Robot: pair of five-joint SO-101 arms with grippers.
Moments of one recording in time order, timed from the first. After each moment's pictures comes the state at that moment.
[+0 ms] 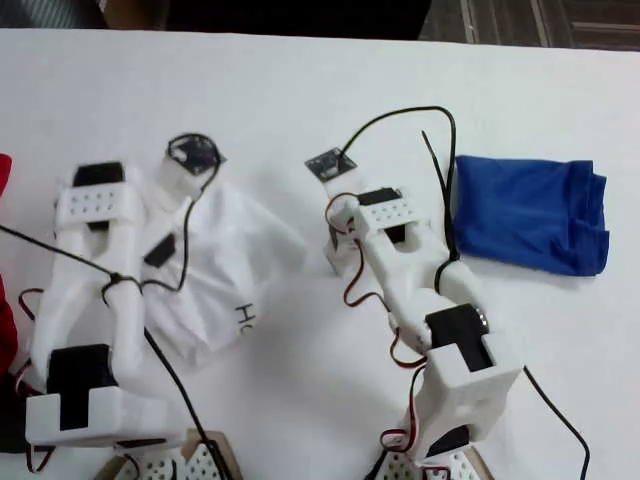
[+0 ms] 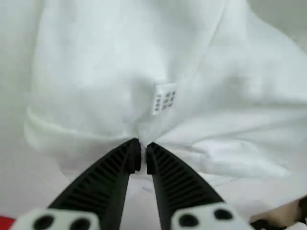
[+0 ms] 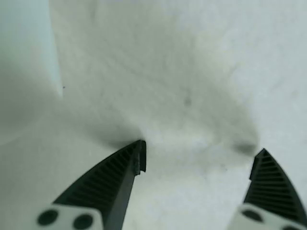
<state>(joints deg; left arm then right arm) -15.6 -2.5 16.2 82.9 -45.9 -19.5 16.0 20.7 57.6 16.0</state>
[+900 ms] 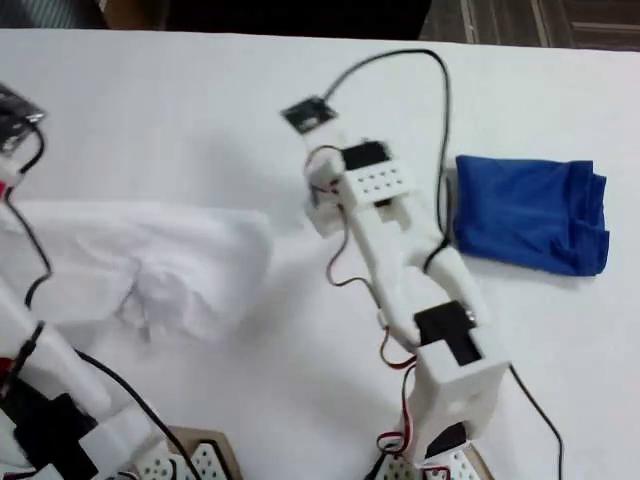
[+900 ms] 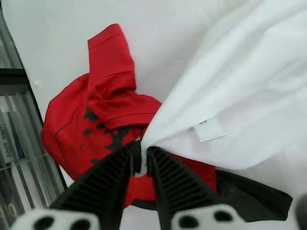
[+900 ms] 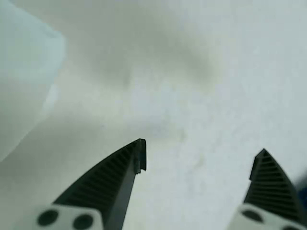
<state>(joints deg) -49.1 -14.6 -17.7 99.3 -65.1 -24.9 17.9 -4.5 74.2 16.0</state>
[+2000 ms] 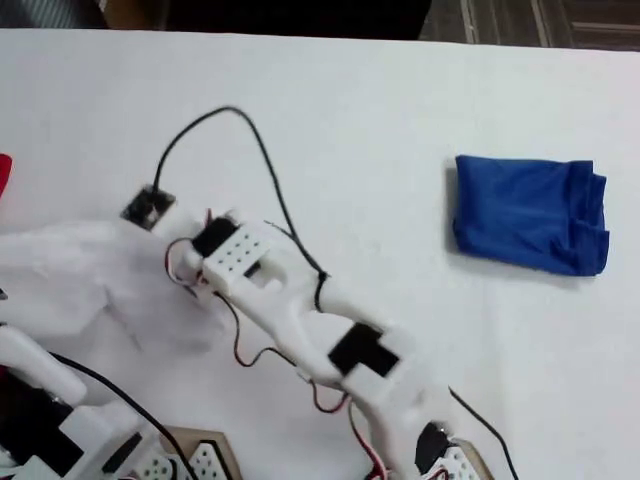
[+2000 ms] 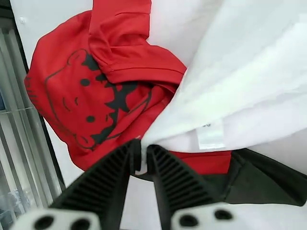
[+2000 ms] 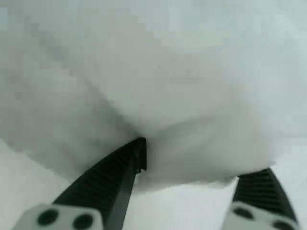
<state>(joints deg) -60.6 -9.9 -11.5 91.6 -68.5 -52.8 29.6 -6.6 65.8 10.9</state>
